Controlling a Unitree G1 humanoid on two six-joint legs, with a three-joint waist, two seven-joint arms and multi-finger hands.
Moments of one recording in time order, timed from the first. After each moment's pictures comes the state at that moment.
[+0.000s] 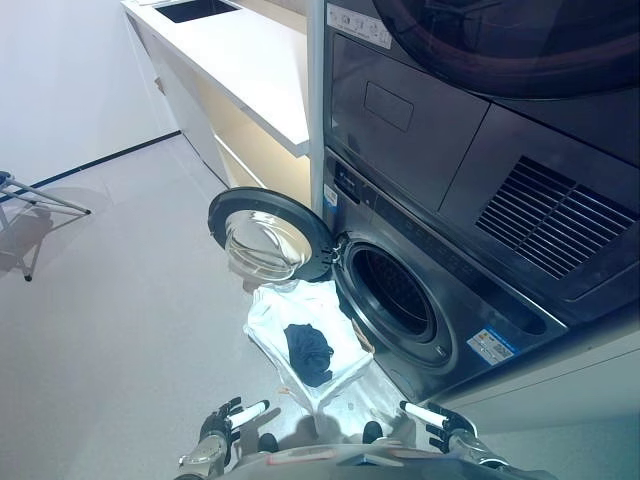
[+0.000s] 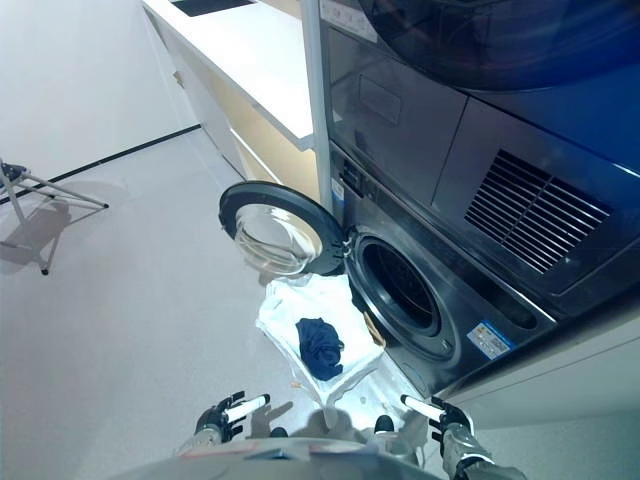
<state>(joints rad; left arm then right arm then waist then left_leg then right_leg) 0.00 0.13 -0.08 1.27 -0.24 -0.13 0.08 -0.07 -0.21 0.00 1.36 0.31 -0.06 -0.08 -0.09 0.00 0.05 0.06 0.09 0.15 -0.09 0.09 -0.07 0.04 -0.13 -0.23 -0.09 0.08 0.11</state>
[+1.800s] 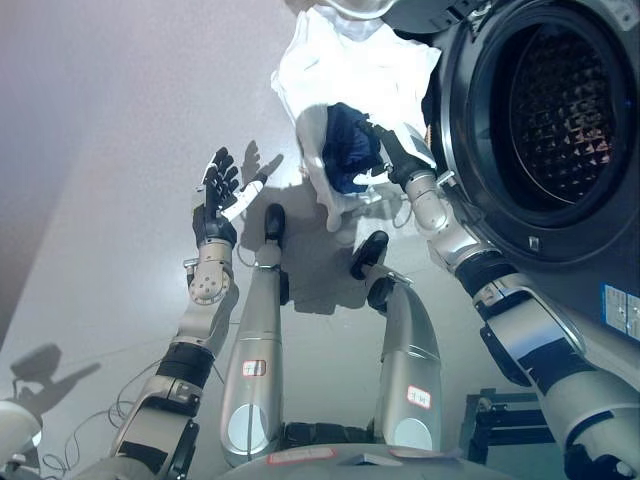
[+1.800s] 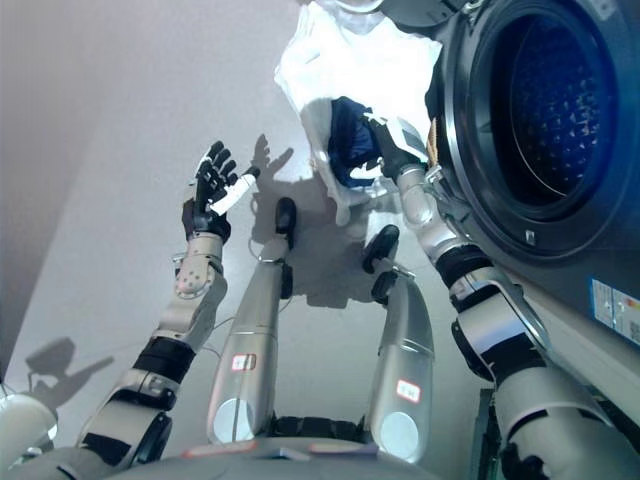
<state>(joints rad) -0.34 0.26 -0.16 0.37 -0.39 -0.29 0.34 -0.92 -0.44 0.52 0.89 -0.24 -0.13 -0.23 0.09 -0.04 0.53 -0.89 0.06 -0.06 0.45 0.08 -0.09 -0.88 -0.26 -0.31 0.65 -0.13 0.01</state>
